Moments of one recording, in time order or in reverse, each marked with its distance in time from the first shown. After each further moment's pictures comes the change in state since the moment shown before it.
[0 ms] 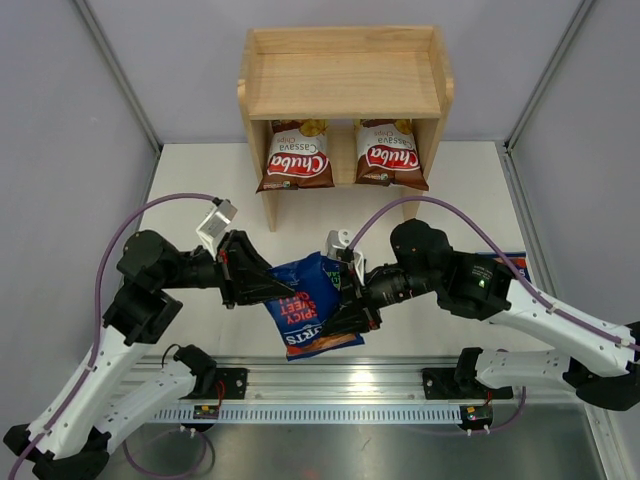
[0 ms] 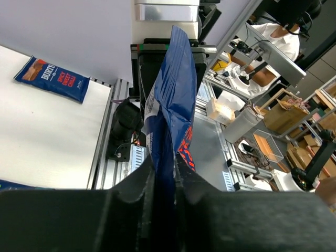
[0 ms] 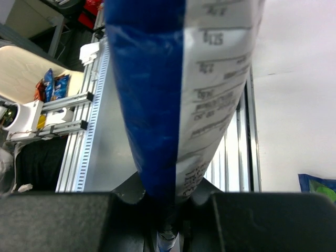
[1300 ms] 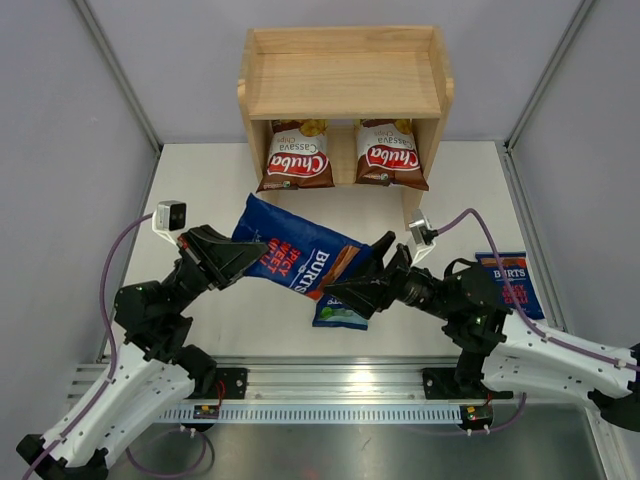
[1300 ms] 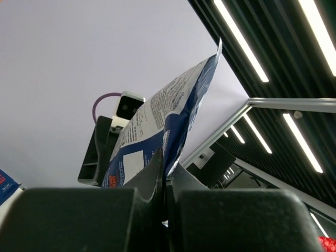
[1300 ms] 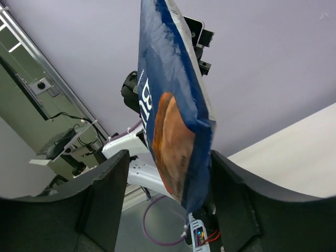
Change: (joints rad) left arm -0.010 -0.177 -0.364 0.681 -0.596 -0.759; right arm 0.001 -0.291 -0.560 1.026 0.499 0.415
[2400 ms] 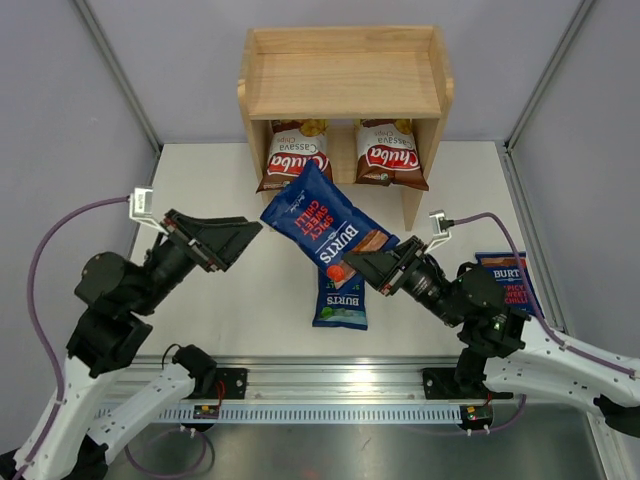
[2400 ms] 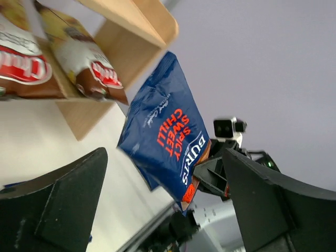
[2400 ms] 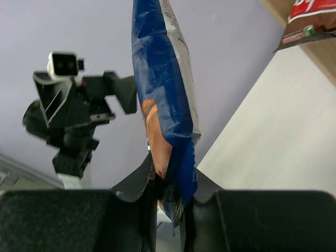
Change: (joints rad) left arm 0.000 0.066 0.459 -0.882 -0.227 0.600; right arm 0.001 -0.090 -0.002 -0.254 0.351 0.212
